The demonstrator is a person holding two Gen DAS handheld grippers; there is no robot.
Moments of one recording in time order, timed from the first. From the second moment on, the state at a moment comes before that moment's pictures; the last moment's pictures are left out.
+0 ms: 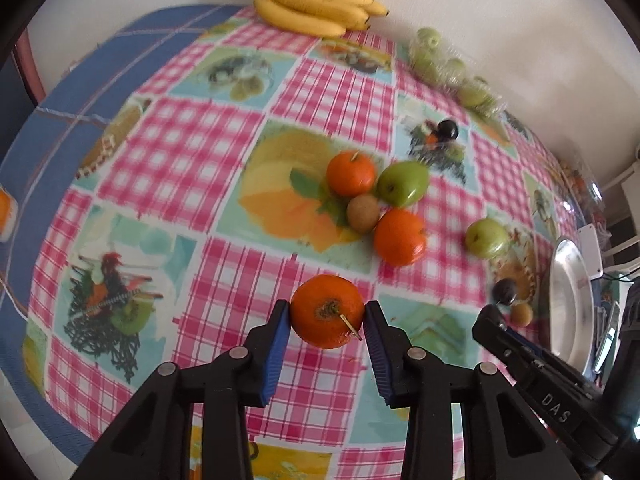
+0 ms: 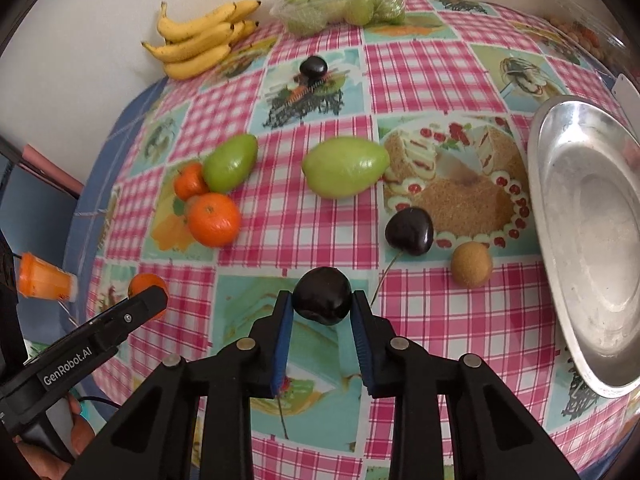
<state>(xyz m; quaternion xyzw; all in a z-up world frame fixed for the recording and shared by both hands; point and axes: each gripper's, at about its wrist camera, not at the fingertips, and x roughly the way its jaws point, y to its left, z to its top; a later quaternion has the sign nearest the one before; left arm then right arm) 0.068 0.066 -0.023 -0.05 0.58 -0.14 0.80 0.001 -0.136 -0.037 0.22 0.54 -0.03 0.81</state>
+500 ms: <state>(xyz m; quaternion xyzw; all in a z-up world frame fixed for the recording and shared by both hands) 0.076 -0.004 0.009 -0.04 0.56 -0.13 0.81 -0.016 -0.189 -0.012 0.25 0.52 -0.07 0.82</state>
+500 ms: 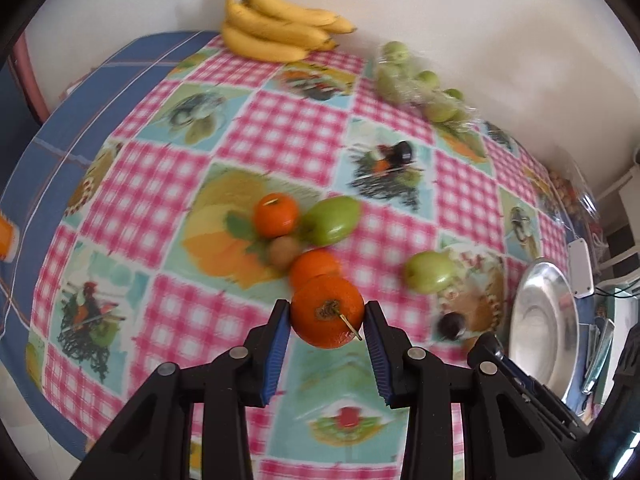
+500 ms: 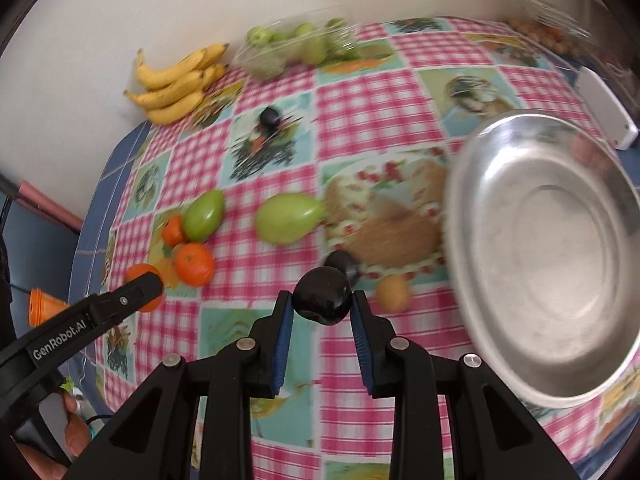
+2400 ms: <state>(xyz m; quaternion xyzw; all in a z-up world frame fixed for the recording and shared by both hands) 0.028 -0.175 0.008 0.05 0.54 -0.22 0.81 -0.117 -0.353 -0.027 0.33 0.51 -0.26 0.75</state>
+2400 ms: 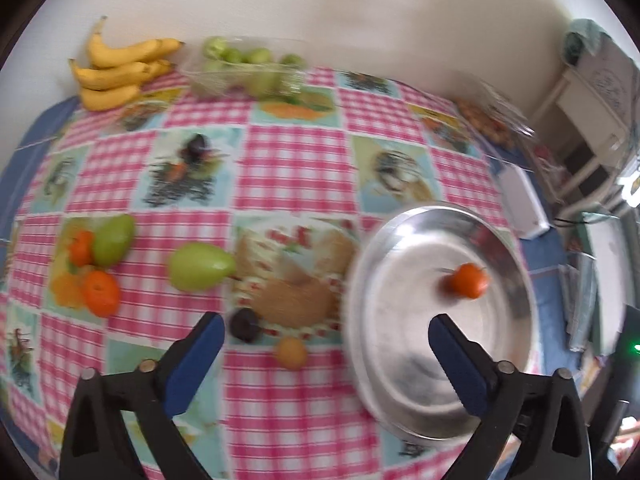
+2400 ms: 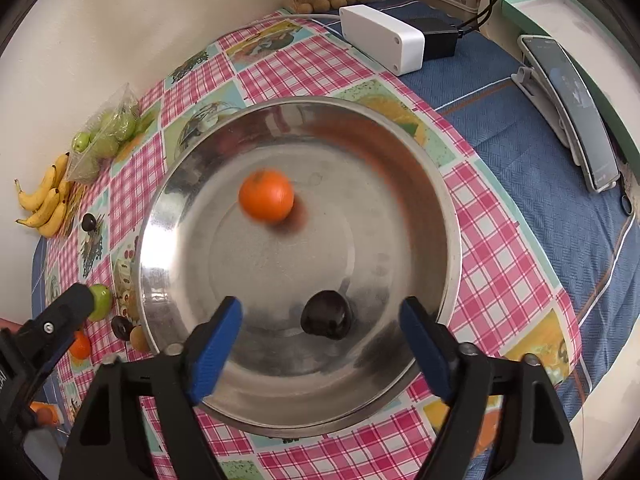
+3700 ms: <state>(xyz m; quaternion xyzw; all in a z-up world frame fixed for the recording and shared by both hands) 0.070 -0.079 0.000 0.09 0.50 -0.12 0.85 -0.088 -0.306 -0.026 0.29 0.48 -0.18 0.80</state>
